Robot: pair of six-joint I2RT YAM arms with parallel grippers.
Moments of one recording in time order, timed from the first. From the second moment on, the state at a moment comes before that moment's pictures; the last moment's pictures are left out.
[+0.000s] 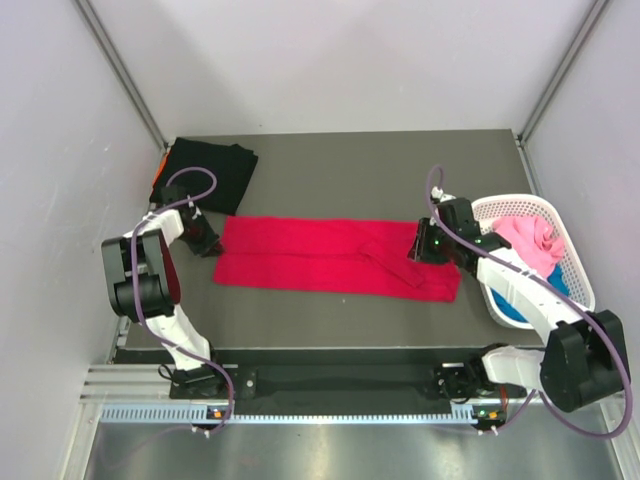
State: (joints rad) left arm 0.23 1.77 1.08 -0.50 0.22 -0.40; right arm 0.34 1.22 0.80 -0.44 -0.10 0.42
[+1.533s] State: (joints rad) left arm 0.45 1.57 1.23 -0.73 -0.14 -0.47; right arm 0.28 1.74 1.15 -0.22 -0.13 0.45
